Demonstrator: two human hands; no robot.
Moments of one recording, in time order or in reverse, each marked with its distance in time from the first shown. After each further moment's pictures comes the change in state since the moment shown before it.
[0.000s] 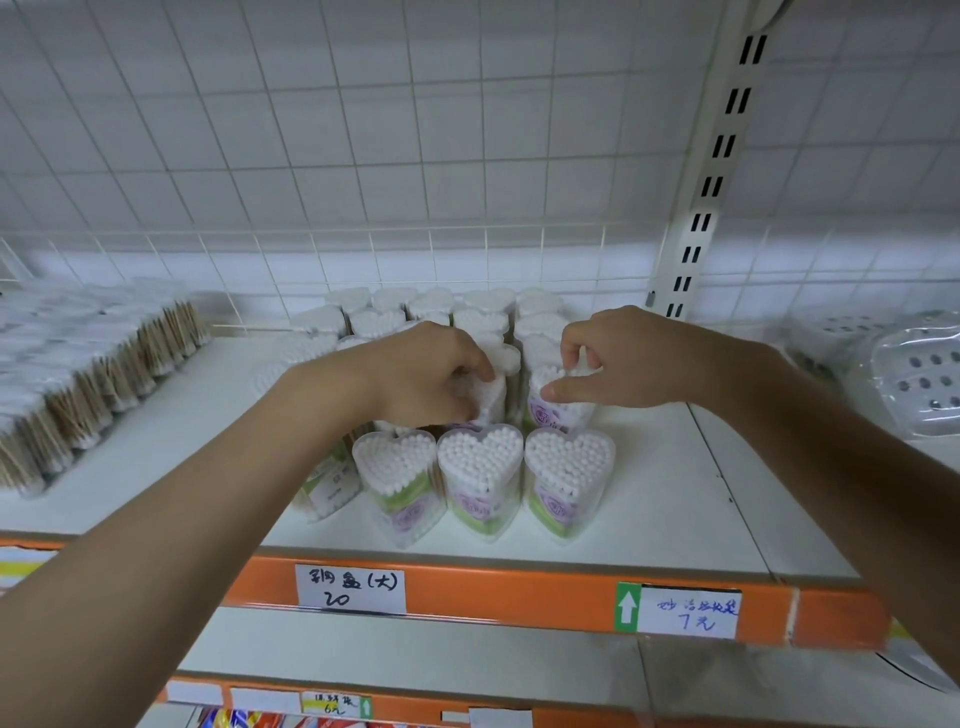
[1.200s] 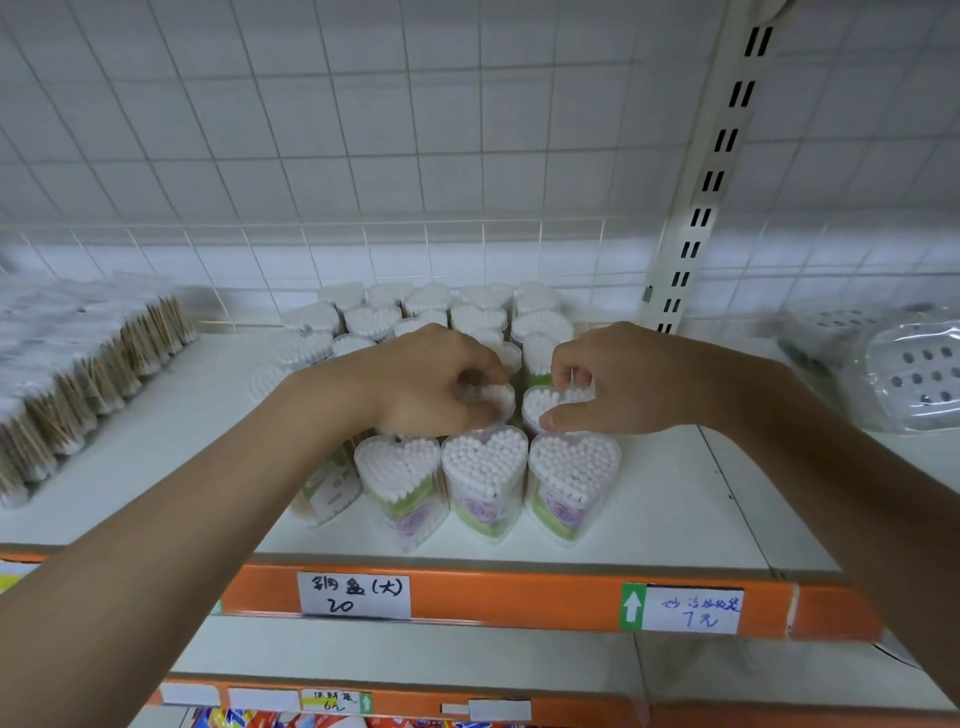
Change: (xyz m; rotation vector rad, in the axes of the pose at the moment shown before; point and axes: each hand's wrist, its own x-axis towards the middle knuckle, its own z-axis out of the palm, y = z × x) left_hand 0.000 -0.002 0.001 -0.137 0.014 0.050; right_hand -0.014 -0.018 -0.003 0.021 -0.089 -0.028
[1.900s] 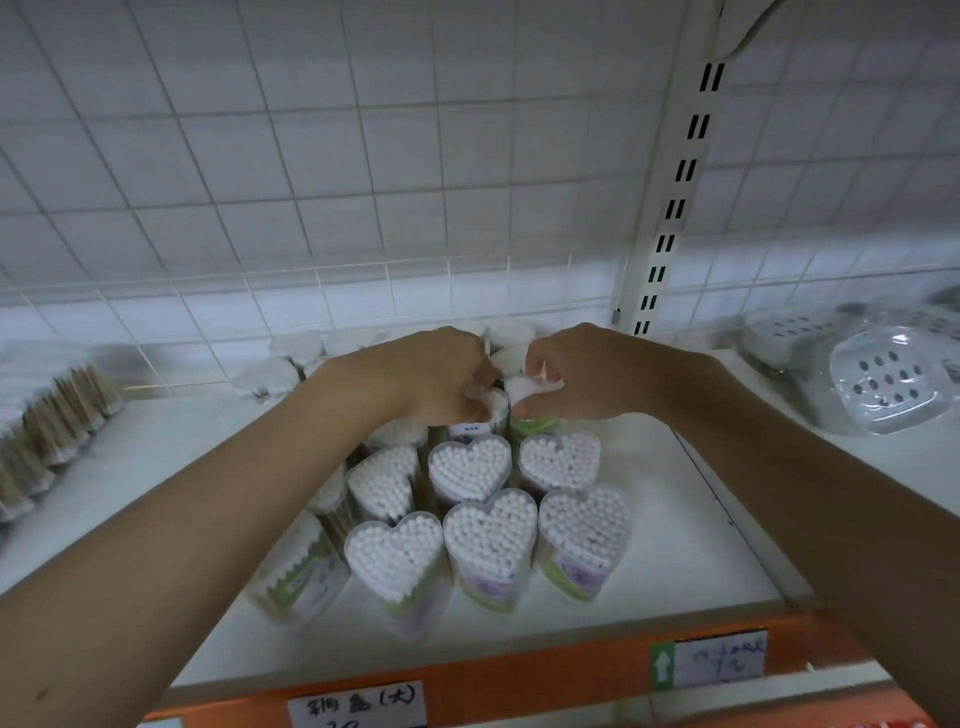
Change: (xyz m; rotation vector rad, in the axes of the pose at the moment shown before) left_hand 0.071 -0.022 -0.017 0.277 -0.104 0.130; right_hand 0.055 0.016 -0.003 -0.033 0.013 0.172
